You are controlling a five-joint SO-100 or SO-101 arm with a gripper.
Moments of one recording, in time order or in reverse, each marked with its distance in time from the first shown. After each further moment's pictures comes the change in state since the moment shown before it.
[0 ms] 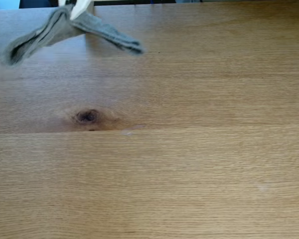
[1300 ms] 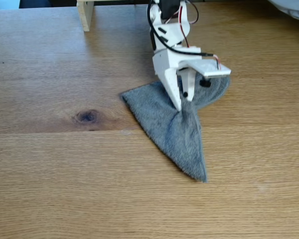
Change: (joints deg) arm -33.0 -82.2 -34.2 -50.4 -4.7
